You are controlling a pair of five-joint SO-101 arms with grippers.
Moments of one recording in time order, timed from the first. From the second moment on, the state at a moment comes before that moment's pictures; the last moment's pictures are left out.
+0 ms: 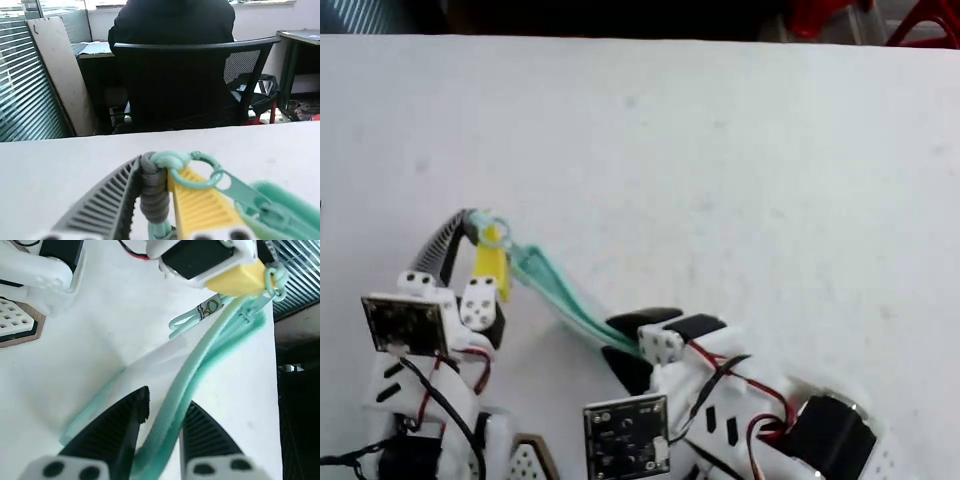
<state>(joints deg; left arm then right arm) -3.3 -105.1 68.5 52.0 0.7 -60.2 -66.2 30.9 89.1 52.7</state>
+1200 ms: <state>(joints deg) -5.3 -105.0 57.1 70.5 16.1 -38.5 -65.5 34.5 71.3 28.6</state>
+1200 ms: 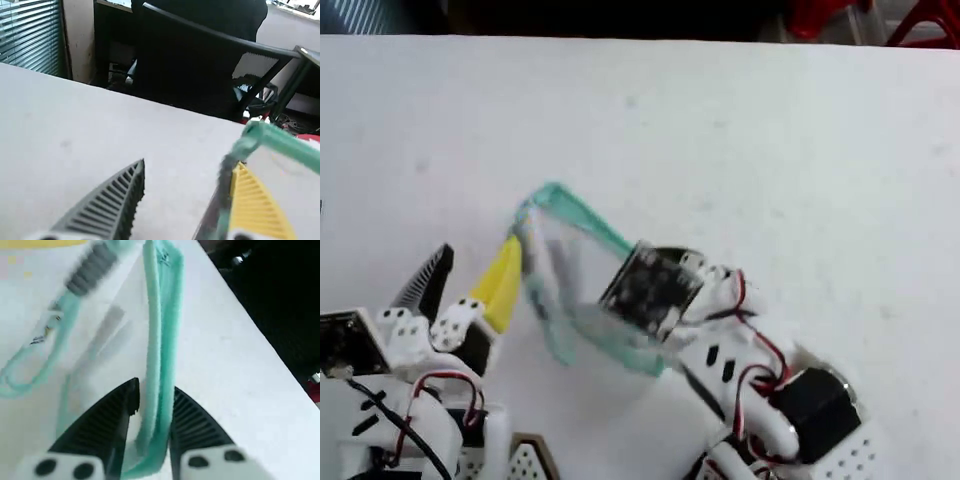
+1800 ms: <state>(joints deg) -11.0 -104.7 83.3 59.5 13.0 -29.6 -62.0 47.8 36.0 6.5</state>
